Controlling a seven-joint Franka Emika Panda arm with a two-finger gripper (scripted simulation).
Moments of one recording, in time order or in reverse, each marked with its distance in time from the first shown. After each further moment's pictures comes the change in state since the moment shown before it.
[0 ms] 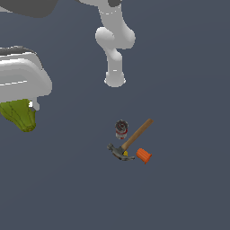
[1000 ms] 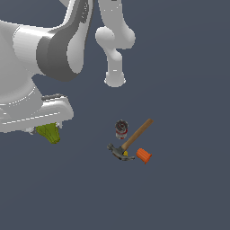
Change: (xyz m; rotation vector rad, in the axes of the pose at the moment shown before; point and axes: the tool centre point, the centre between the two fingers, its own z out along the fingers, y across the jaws) arm -0.024 -0.012 0.124 -0.001 0.000 0.001
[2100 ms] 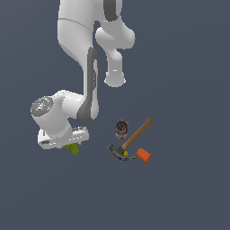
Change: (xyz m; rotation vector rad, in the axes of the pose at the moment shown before) arm -0.033 -0.016 0.213 0.002 -0.002 0.000
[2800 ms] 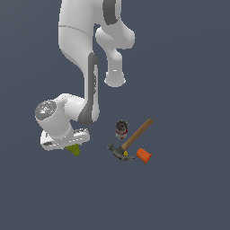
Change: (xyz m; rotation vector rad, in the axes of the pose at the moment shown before) arm -0.002 -0.001 0.019 -0.002 0.003 0.000
